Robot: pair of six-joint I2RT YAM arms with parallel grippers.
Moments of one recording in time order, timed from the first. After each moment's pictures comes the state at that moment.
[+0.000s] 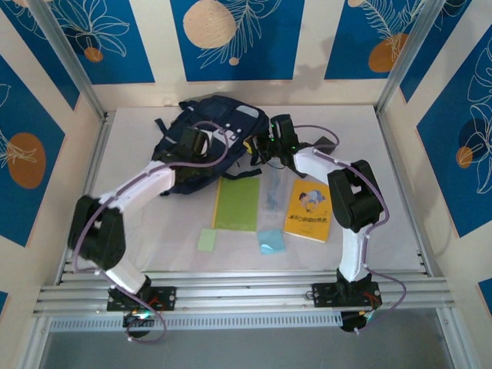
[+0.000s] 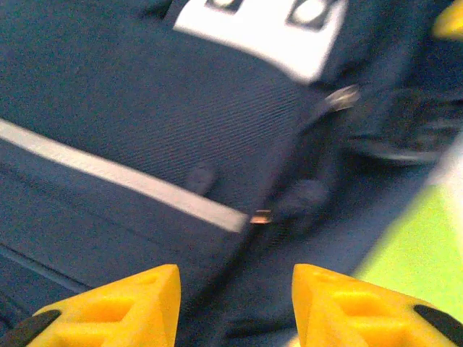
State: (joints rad) left arm -0.50 1.56 1.20 -0.43 -0.12 -0.19; right arm 0.43 1.97 1.39 0.03 -0.41 1.53
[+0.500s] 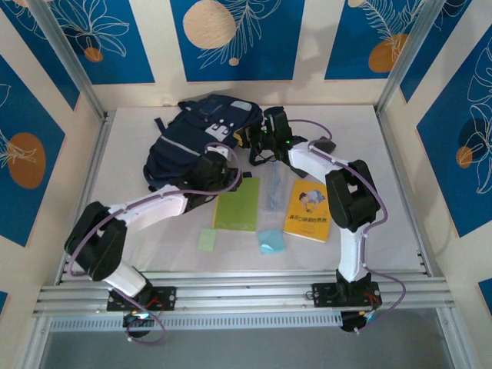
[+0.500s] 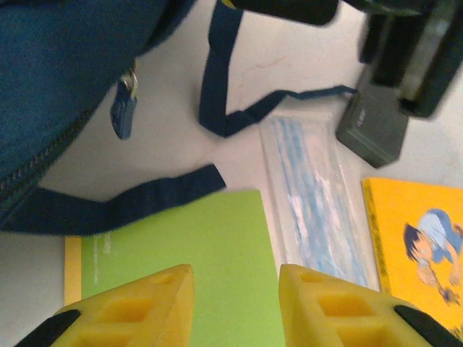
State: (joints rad) left arm -0.69 1.57 0.98 -0.03 -0.10 -0.54; right arm 0.47 1.99 1.48 0.03 -0.46 1.63
